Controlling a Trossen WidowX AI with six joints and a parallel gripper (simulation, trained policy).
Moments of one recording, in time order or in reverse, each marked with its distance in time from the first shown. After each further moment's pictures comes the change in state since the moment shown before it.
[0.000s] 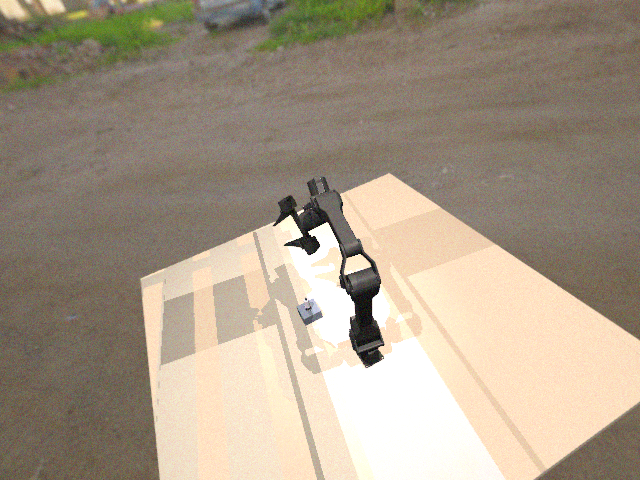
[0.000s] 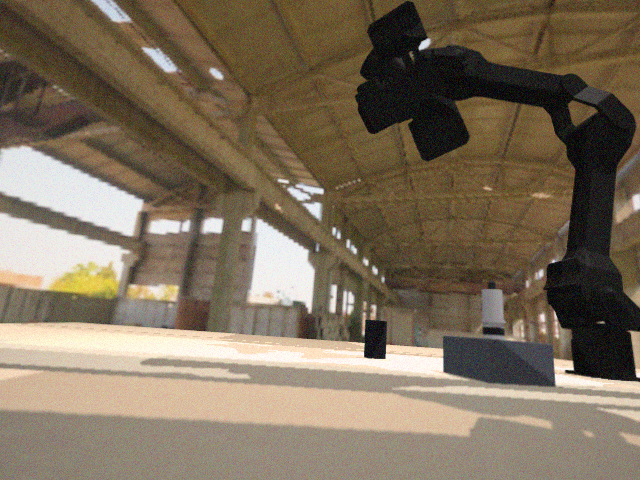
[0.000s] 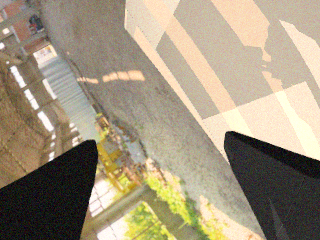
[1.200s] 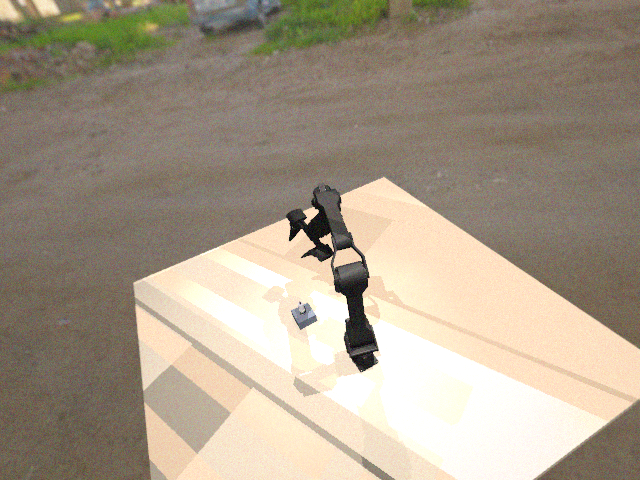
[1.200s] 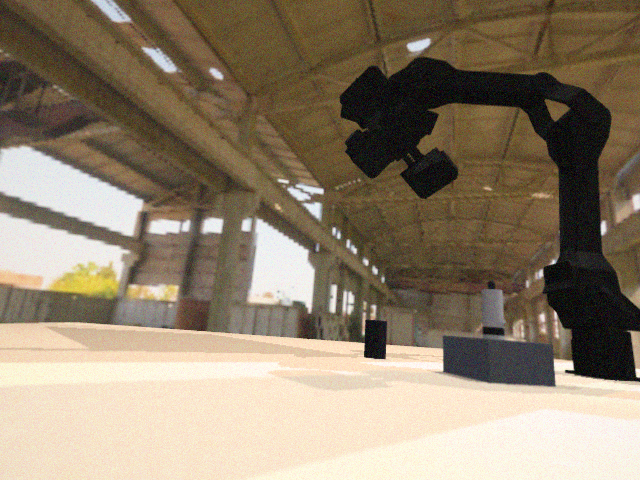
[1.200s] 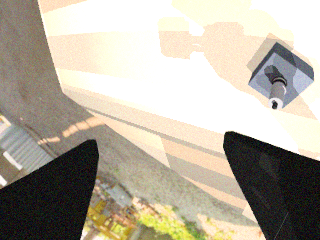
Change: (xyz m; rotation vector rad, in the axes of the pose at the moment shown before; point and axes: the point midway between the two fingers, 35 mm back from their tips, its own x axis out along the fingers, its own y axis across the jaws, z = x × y) arm -0.018 -0.060 0.052 0.221 -0.178 -0.294
